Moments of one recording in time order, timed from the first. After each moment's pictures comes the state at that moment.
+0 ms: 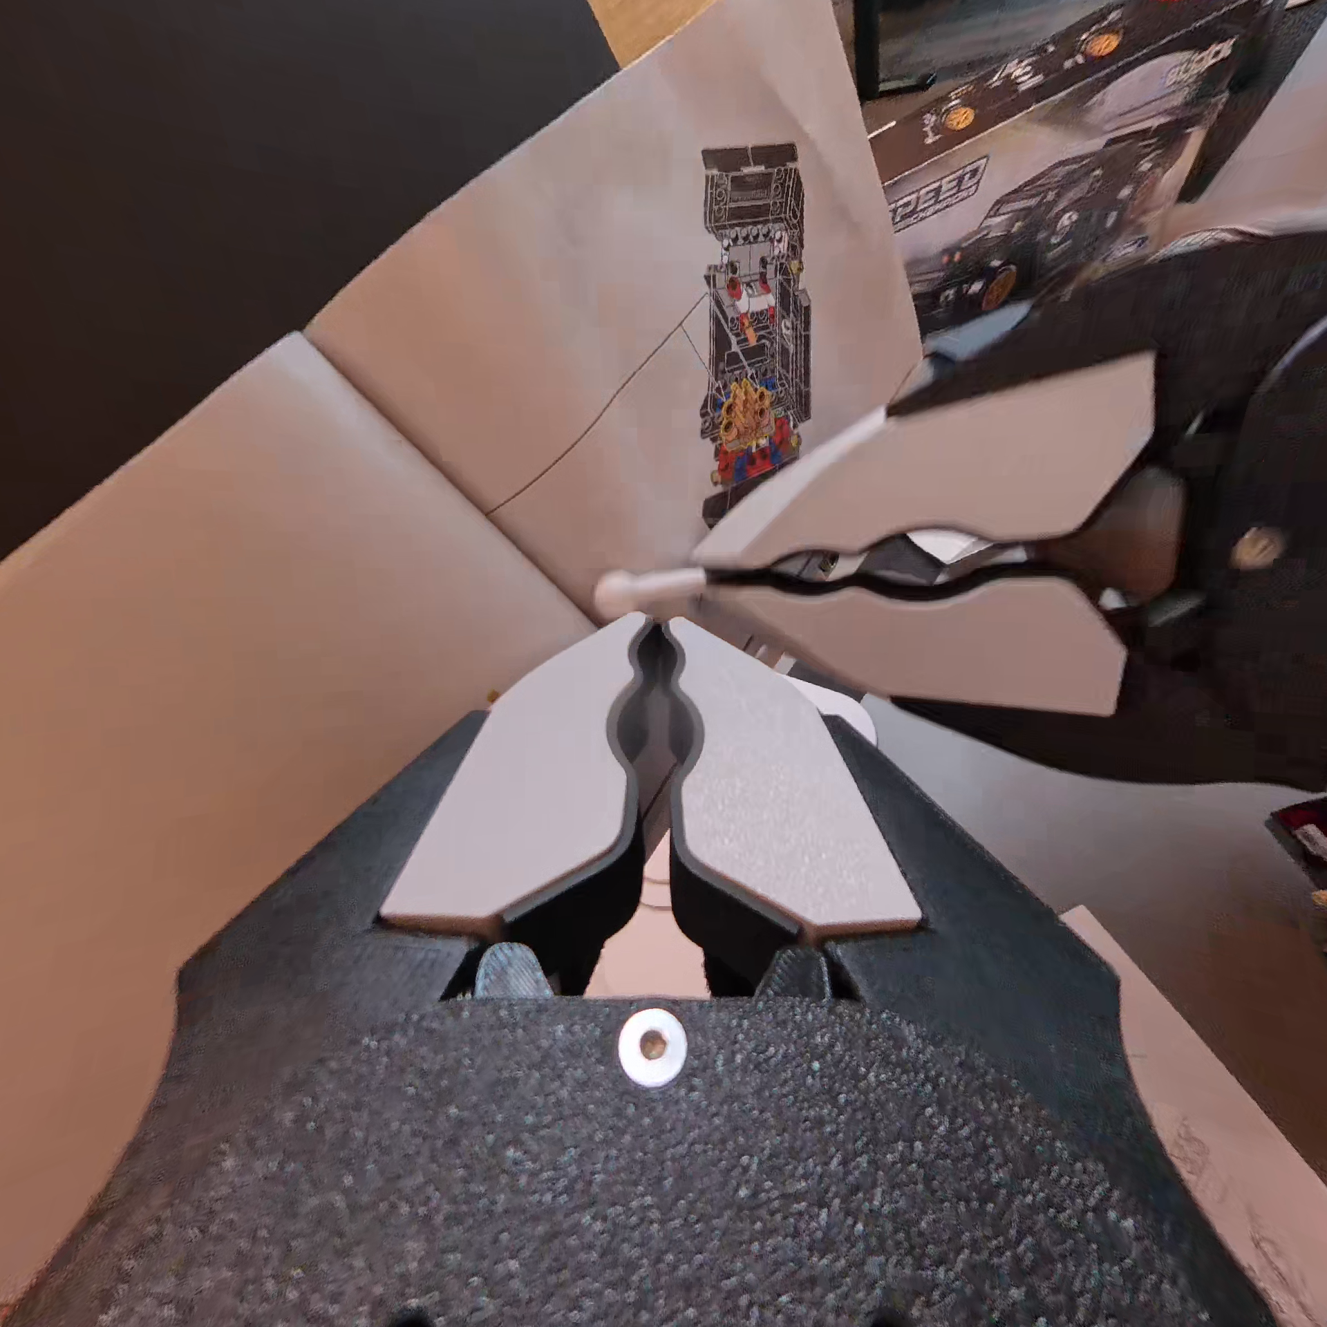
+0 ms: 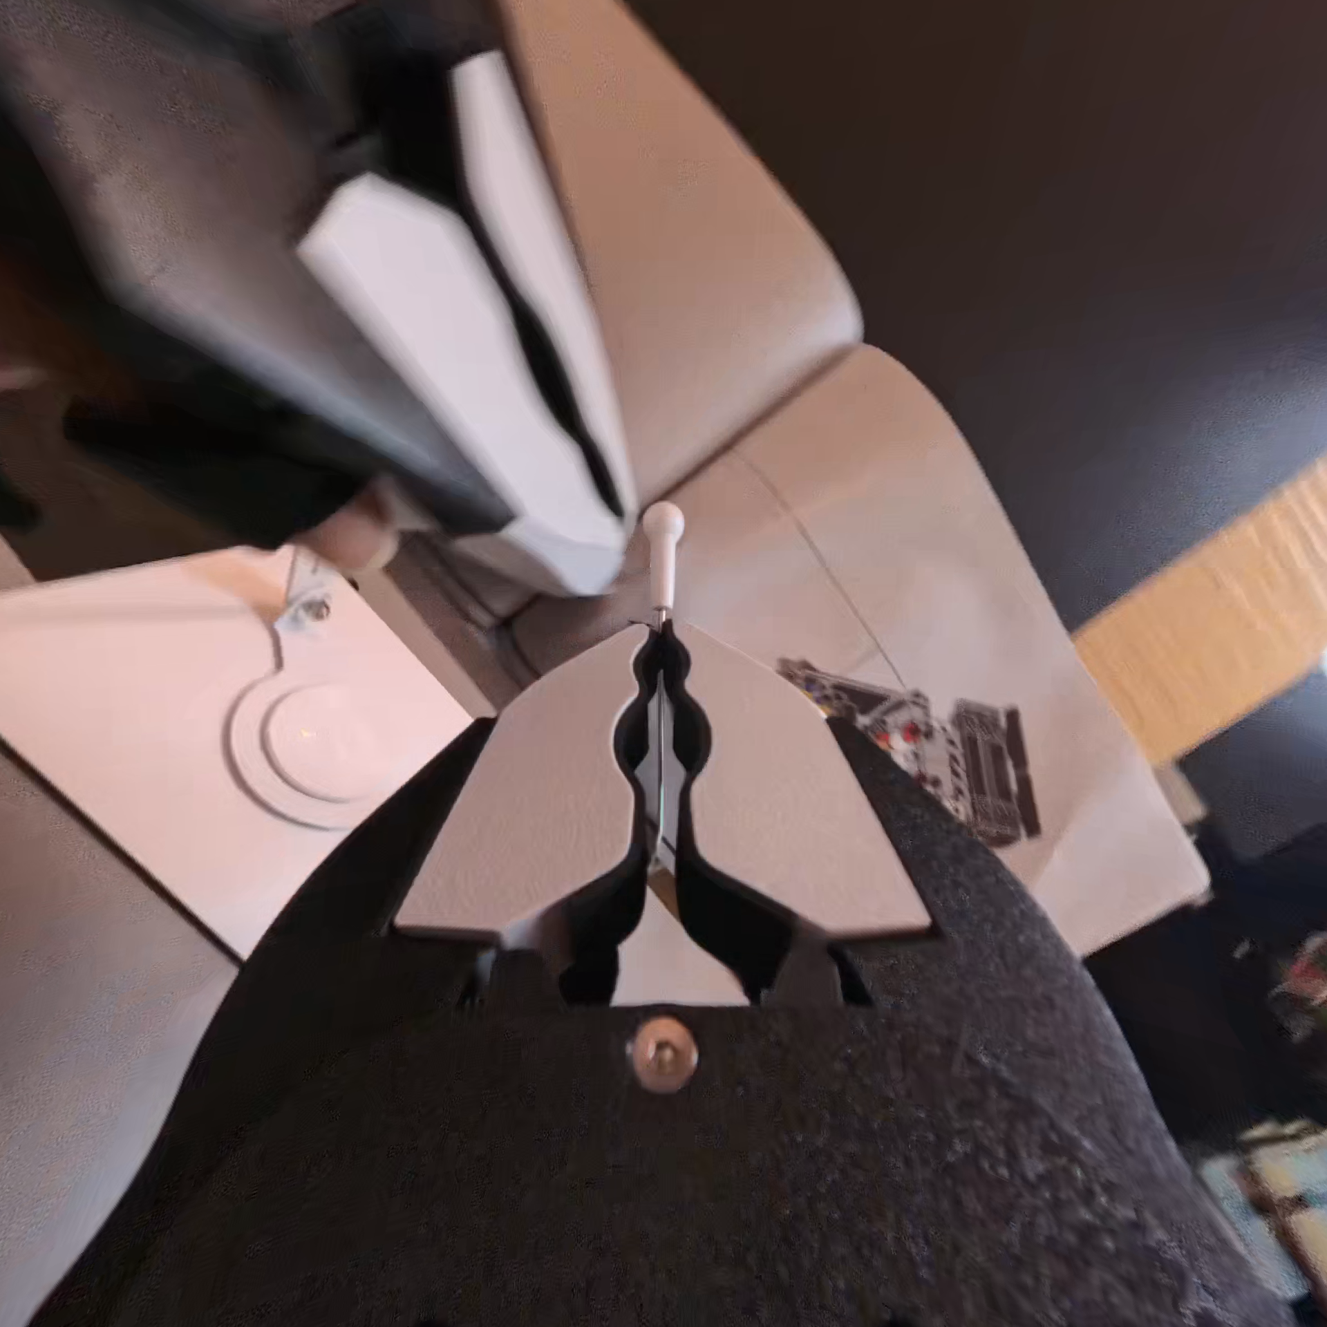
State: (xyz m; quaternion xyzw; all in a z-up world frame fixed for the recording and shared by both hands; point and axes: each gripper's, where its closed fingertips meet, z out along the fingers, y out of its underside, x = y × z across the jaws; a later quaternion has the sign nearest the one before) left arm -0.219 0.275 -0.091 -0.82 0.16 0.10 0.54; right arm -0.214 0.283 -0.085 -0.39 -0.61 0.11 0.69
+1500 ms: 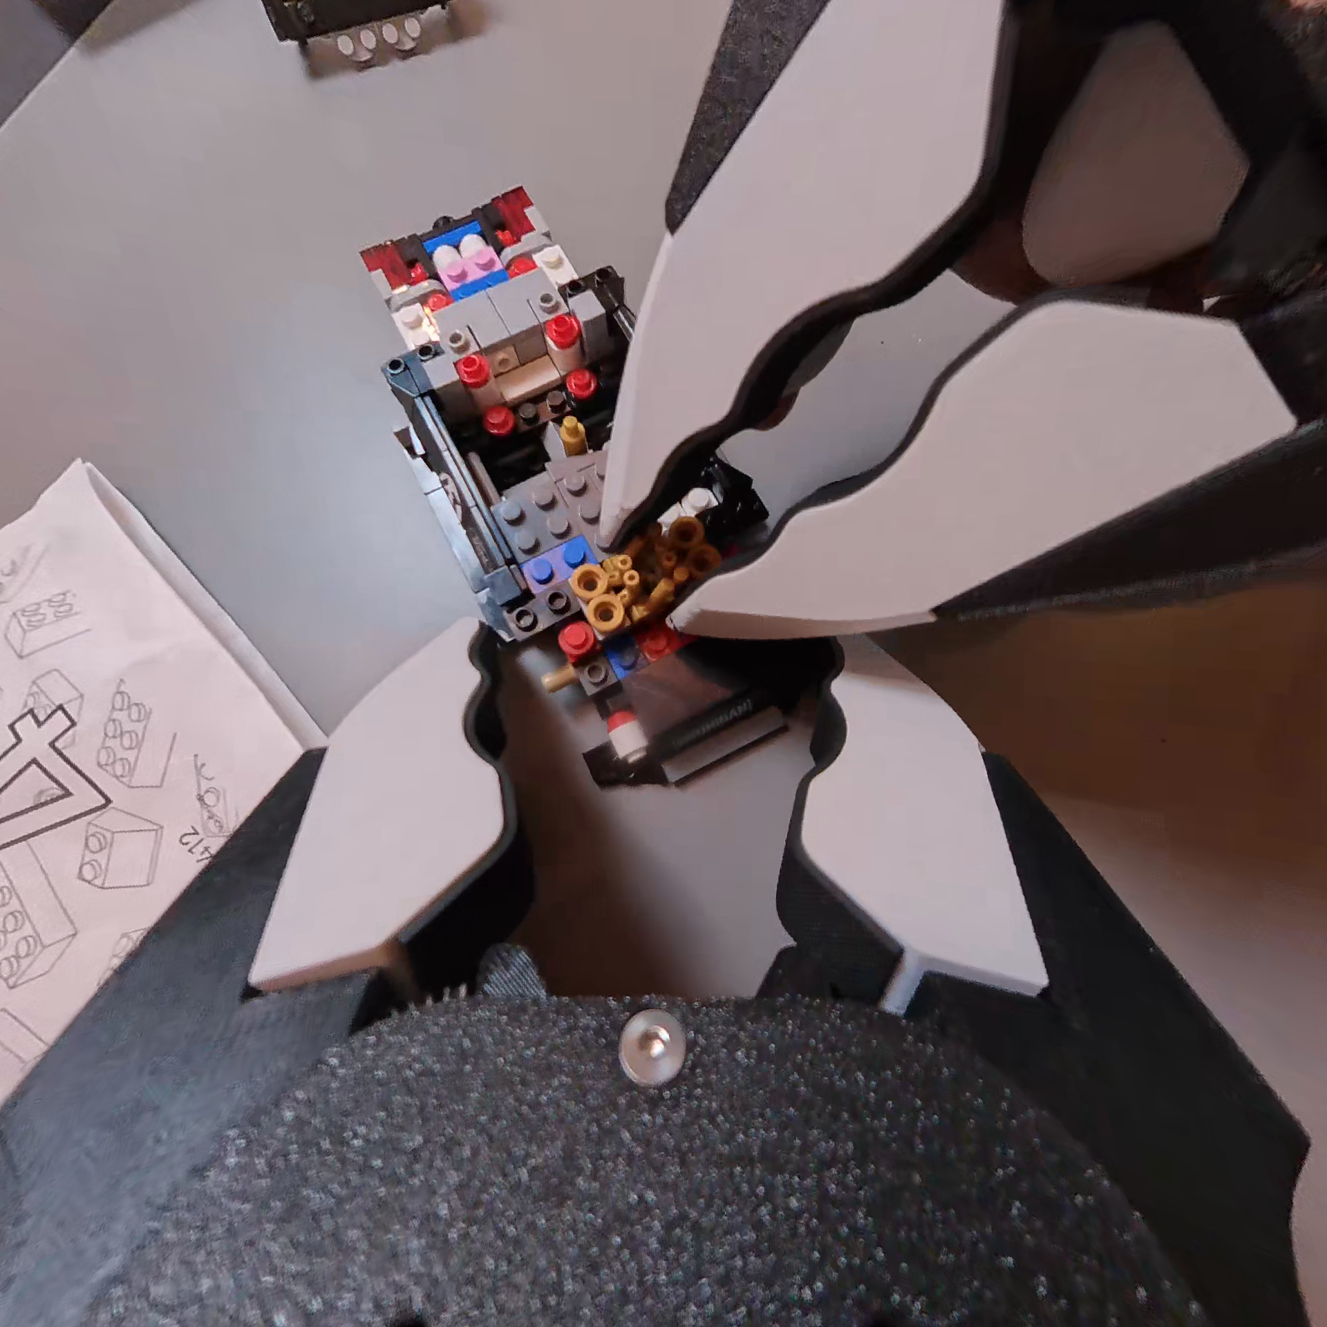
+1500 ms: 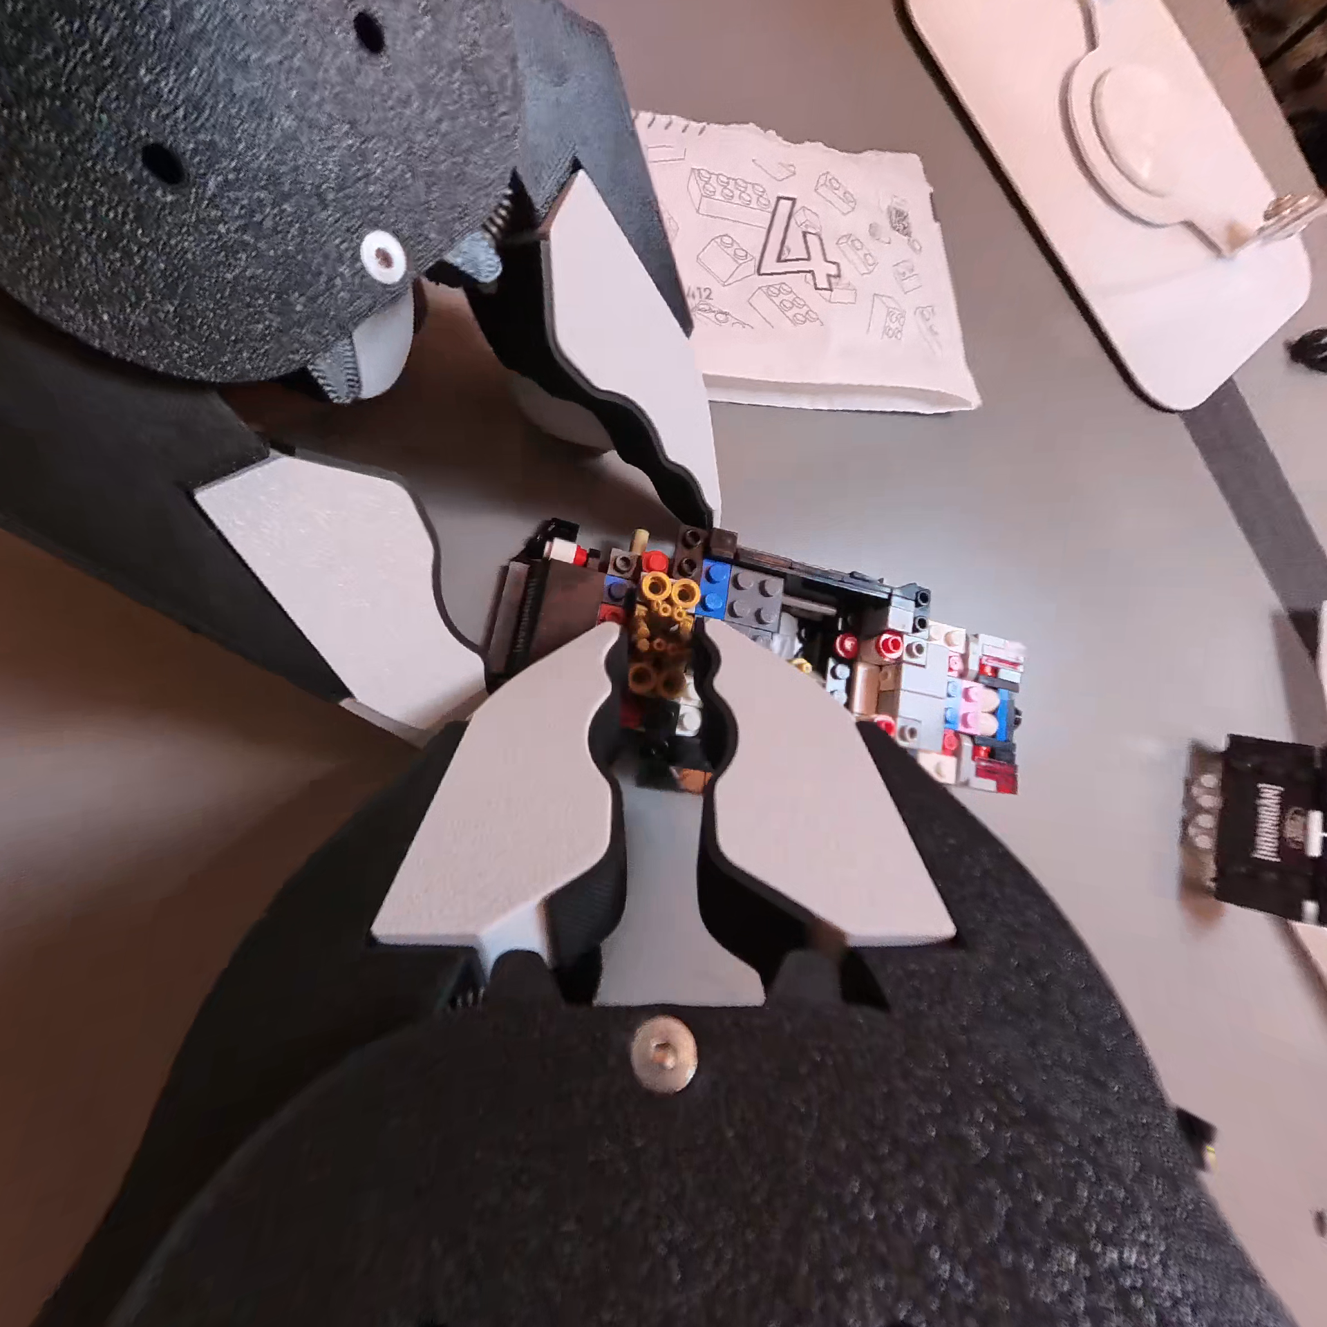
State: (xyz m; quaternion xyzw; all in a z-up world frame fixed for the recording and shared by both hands) left arm 0.004 0.099 -0.287 -0.89 0.22 -0.09 0.40; right arm -0.005 0.103 -0.265 -0.56 -0.74 0.18 0.32
